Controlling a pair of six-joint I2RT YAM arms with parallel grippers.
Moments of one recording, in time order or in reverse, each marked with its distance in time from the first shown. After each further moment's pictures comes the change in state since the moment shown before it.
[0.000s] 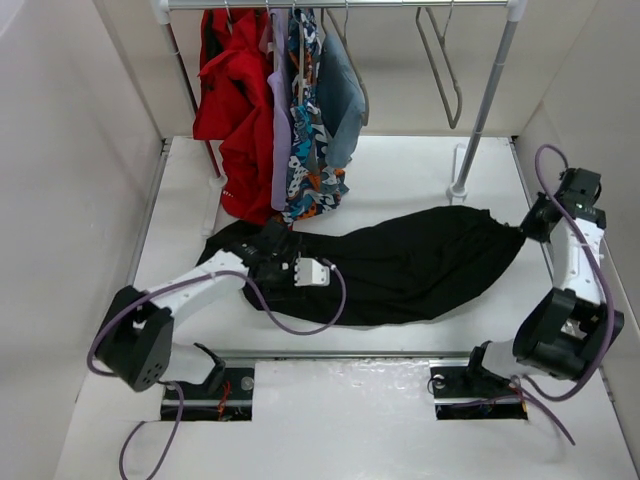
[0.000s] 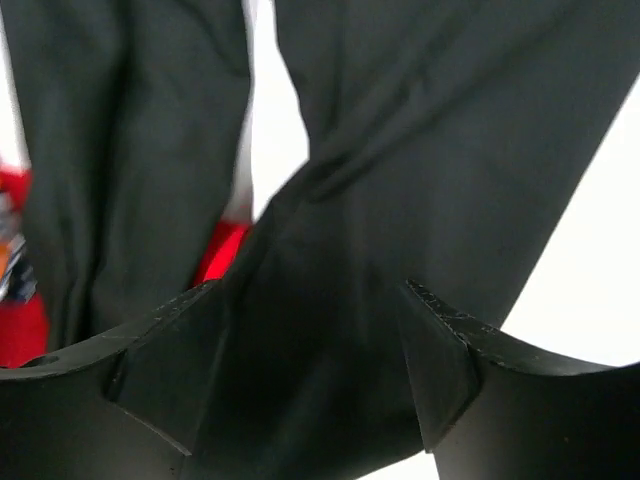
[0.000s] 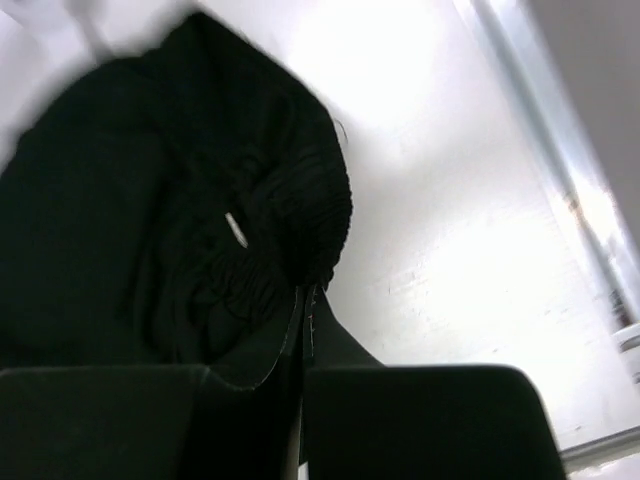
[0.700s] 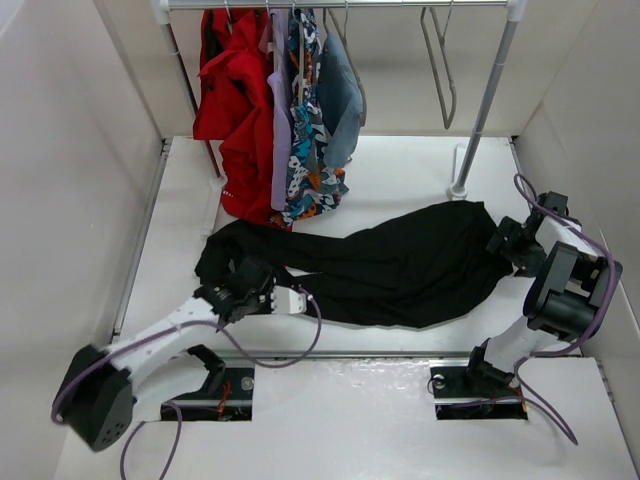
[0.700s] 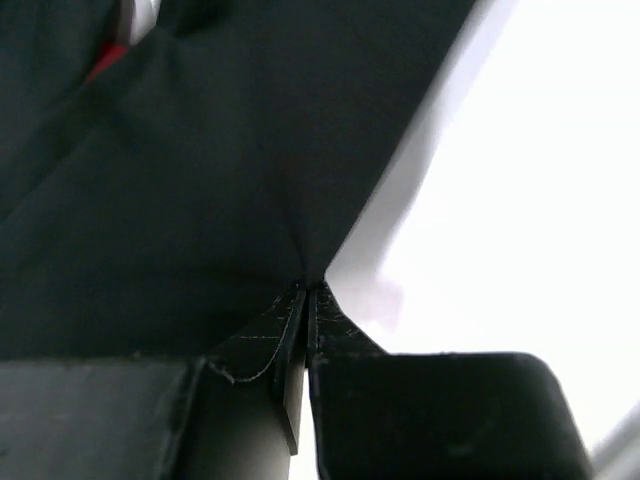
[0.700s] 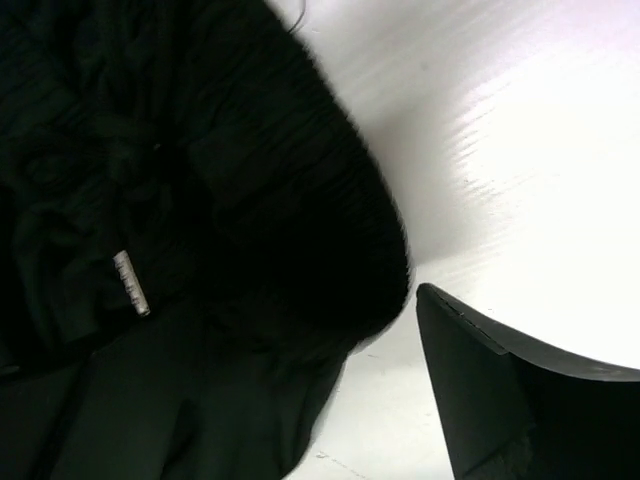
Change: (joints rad) left arm -0.021 -0.284 -0.316 0.083 -0.212 -0.027; right arm 0.001 0.217 -0.092 0.065 -0.029 0.007
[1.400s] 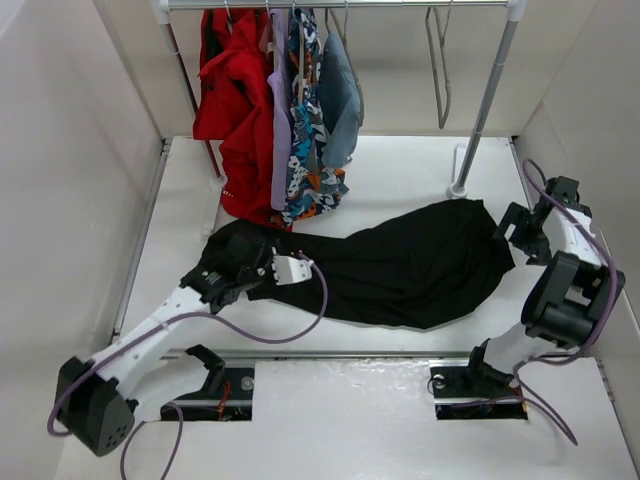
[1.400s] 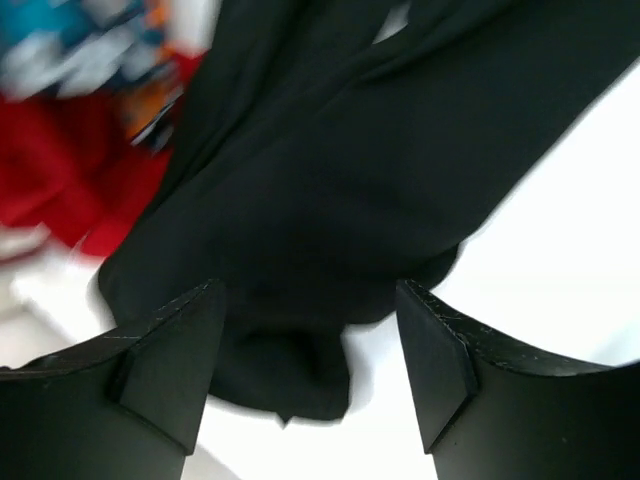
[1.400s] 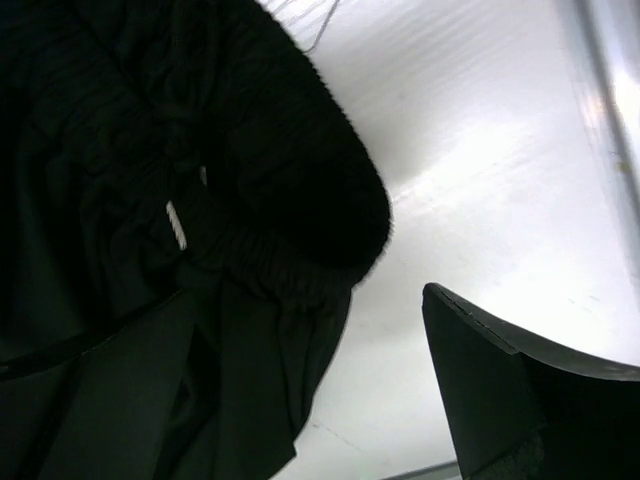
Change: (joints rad) left arm 0.075 -0.098 0.215 -0.076 0.080 -0.063; right arm 0.014 -0.087 0.119 -0.122 0.057 -0.024
